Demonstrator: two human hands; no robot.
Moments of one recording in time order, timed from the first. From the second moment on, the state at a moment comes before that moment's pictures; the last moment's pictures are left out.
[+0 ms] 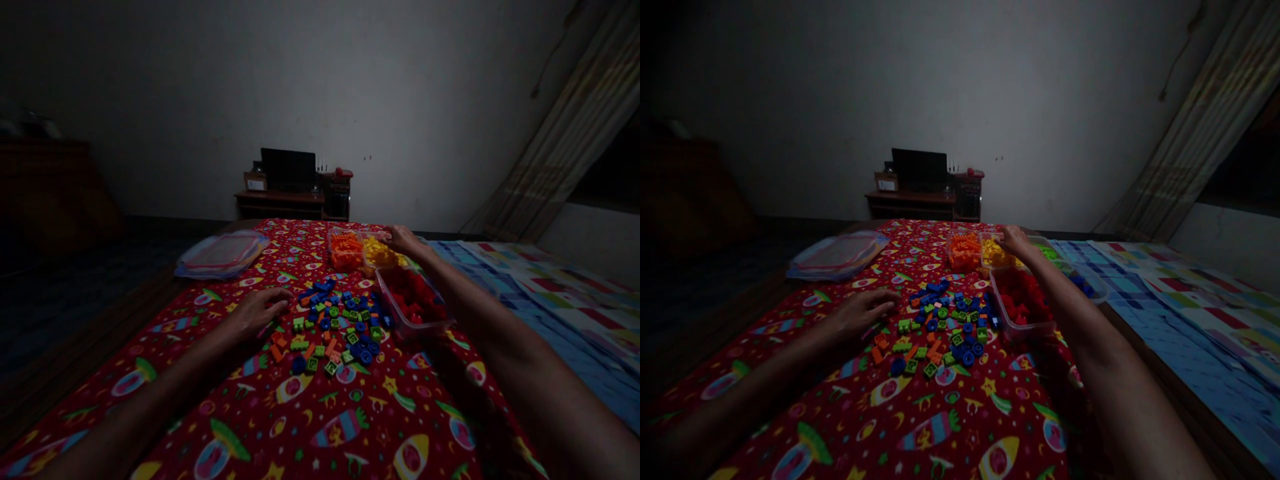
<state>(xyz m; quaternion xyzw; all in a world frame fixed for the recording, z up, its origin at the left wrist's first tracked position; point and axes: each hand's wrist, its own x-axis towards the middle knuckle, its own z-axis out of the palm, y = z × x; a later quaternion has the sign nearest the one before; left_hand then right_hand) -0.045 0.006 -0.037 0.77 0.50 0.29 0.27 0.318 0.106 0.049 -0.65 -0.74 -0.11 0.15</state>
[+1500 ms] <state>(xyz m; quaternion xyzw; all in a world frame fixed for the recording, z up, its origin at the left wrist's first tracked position) -0.023 0.067 -0.052 0.81 0.45 0.27 0.26 0.199 0.038 -0.023 -0.48 -0.83 0.08 0.27</state>
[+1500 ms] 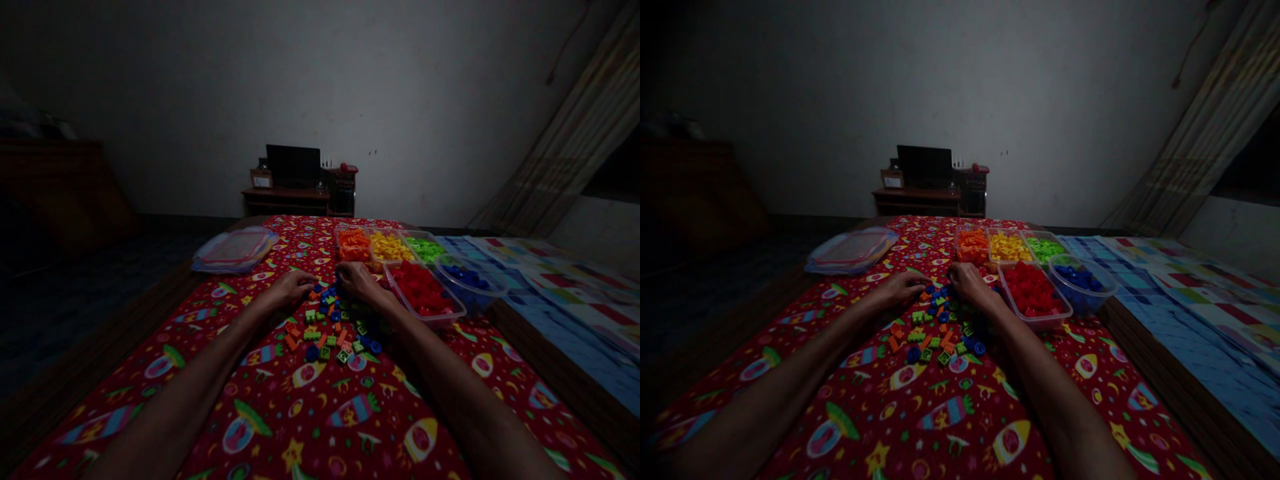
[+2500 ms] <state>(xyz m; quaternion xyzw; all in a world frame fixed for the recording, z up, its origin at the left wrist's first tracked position) 0.031 0.024 -0.027 0.82 0.41 0.38 0.09 0.170 0.024 -0.008 -0.35 -0.37 0.72 0.46</state>
